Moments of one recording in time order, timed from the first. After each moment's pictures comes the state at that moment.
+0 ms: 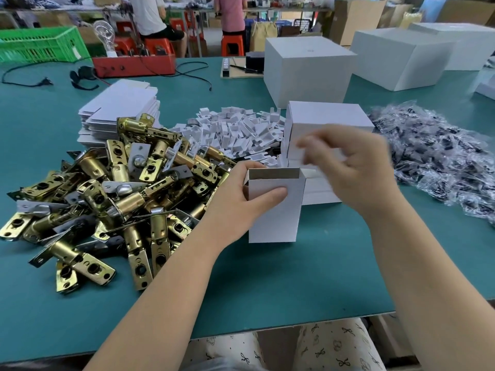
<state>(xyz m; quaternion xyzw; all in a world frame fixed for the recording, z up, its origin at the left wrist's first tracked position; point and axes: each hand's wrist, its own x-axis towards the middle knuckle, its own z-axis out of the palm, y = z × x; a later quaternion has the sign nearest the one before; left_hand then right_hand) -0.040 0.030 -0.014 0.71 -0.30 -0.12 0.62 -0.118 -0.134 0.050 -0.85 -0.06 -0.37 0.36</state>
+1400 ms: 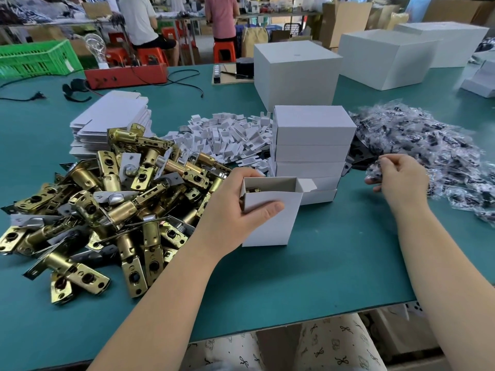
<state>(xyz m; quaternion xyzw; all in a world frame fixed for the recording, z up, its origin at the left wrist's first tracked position) -0.046 0.031 -0.016 0.74 -0.38 -0.01 0.55 -0.116 -0.285 -0.043 -0.74 0.34 -0.37 0.44</state>
